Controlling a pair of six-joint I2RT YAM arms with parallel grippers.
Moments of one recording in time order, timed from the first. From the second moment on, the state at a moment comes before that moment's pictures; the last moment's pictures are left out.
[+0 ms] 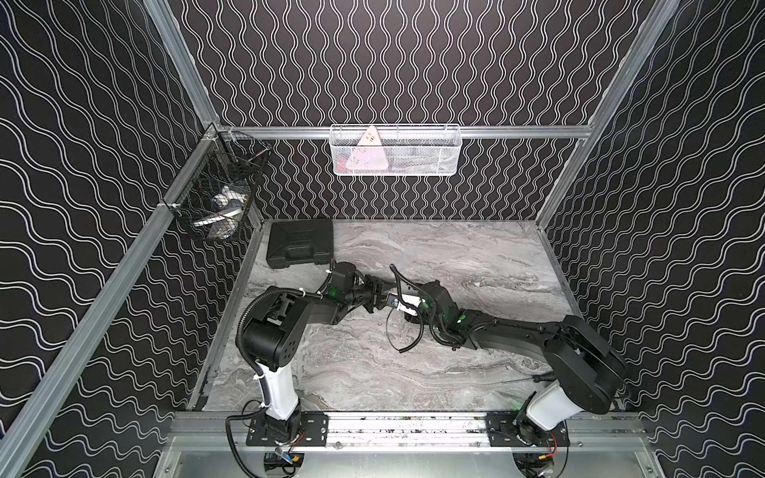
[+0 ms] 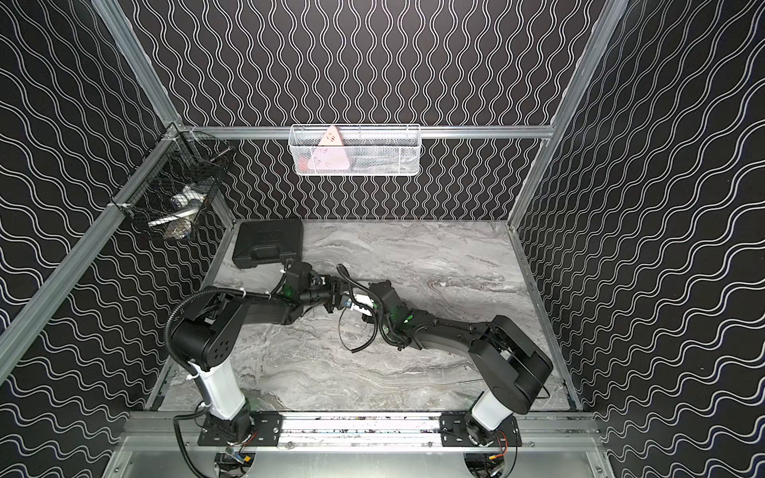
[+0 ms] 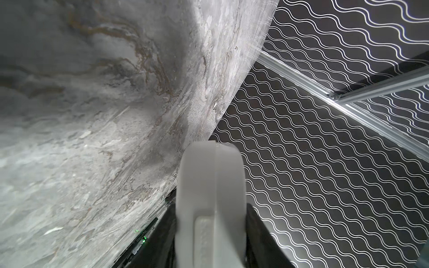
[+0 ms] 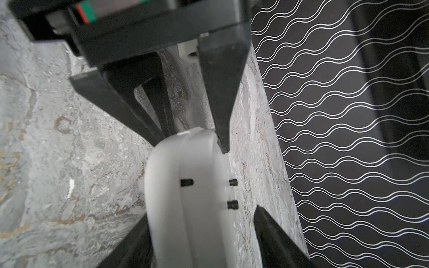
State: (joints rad) left arm -0.31 1.85 0.80 0.59 0.77 -1.72; right arm 0.83 1.60 0.82 0.20 0.29 -0.81
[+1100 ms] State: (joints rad) left arm -0.31 1.85 0.79 0.63 0.77 -1.78; right arm 0.84 1.65 0.88 0.16 0.29 -0.80
